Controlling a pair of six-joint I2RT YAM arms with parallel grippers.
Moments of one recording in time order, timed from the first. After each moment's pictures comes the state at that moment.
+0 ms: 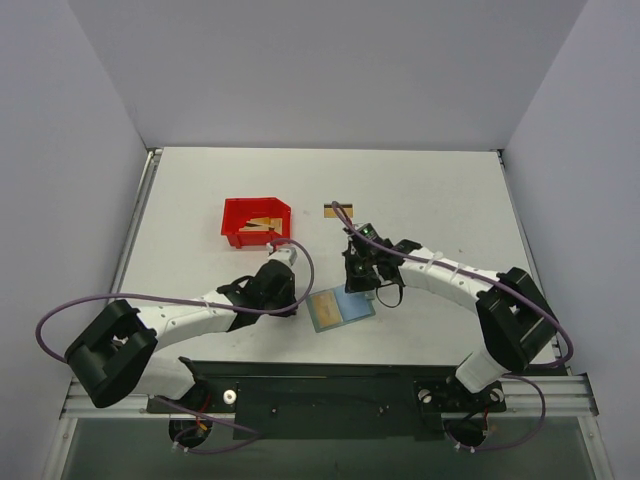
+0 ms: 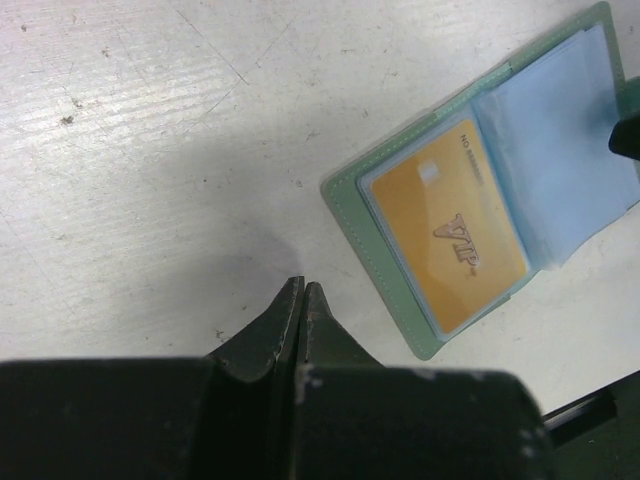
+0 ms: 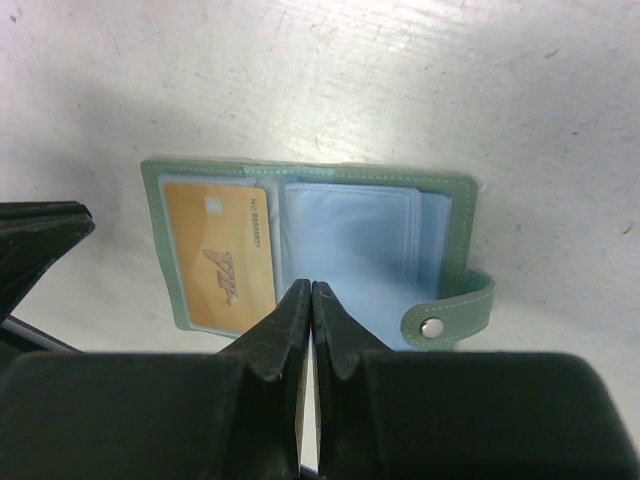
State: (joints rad) left arm -0.82 1.34 0.58 -0.08 -0.14 -0.65; right arm 0.71 1.57 0.92 -0.41 -0.04 0.49
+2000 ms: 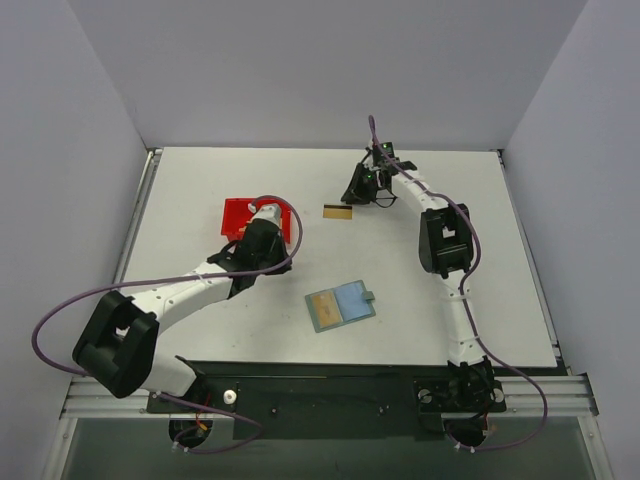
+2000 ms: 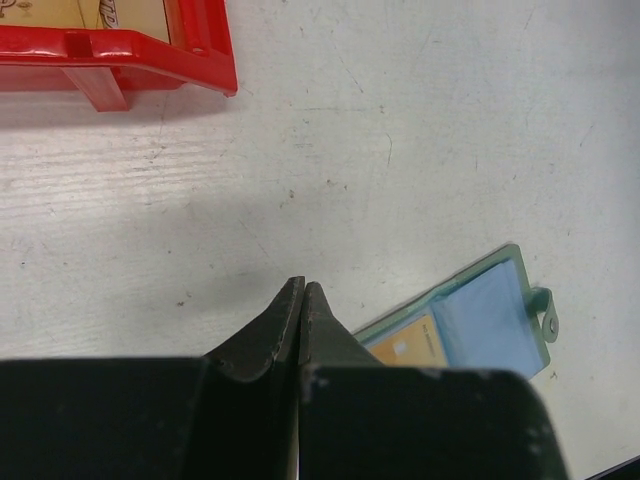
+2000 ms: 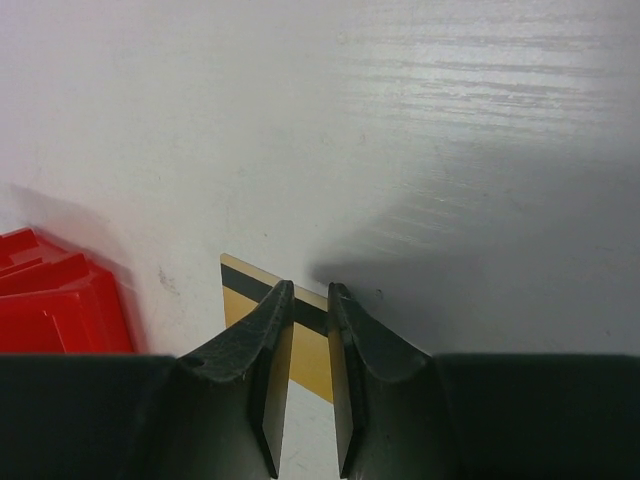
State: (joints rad) left arm -0.62 1.41 0.81 -0.10 -0.13 -0.62; right arm 0.28 2.55 2.14 -0.50 -0.36 0.56
